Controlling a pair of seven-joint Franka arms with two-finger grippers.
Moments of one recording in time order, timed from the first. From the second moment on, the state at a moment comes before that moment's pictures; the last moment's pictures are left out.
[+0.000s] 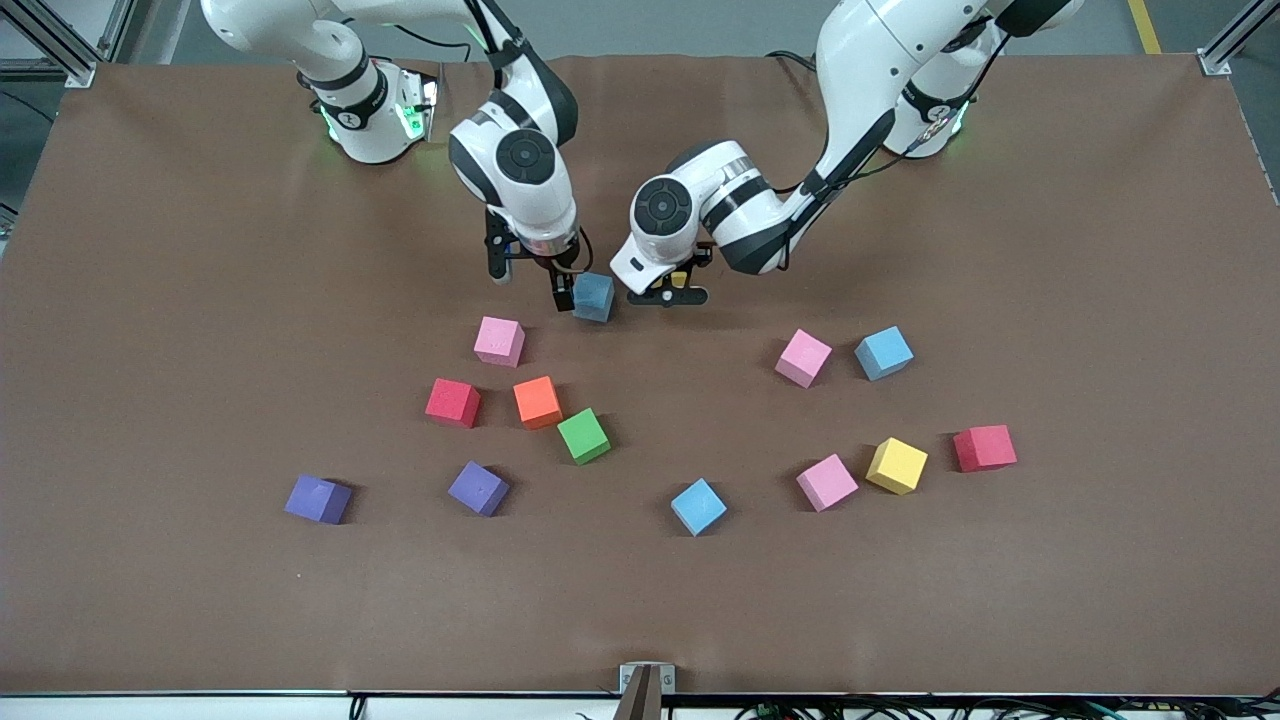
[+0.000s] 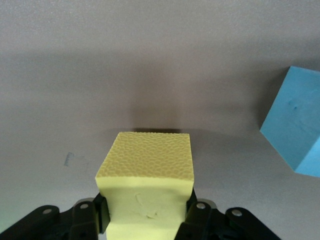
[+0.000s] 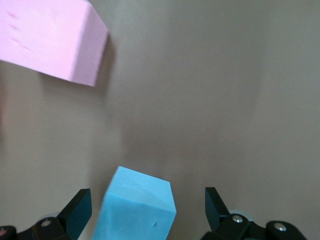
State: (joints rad) left arm -0.42 0.62 -0.54 -1.86 0.11 2.19 -0.97; right arm 0.85 0.32 -0.02 -2.22 0.06 2.52 2.24
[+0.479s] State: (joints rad) left arm -0.44 0.64 -0.54 -1.86 0.15 2.19 -0.98; right arm 0.86 0.35 -0.03 -2.22 0.06 2.57 2.29
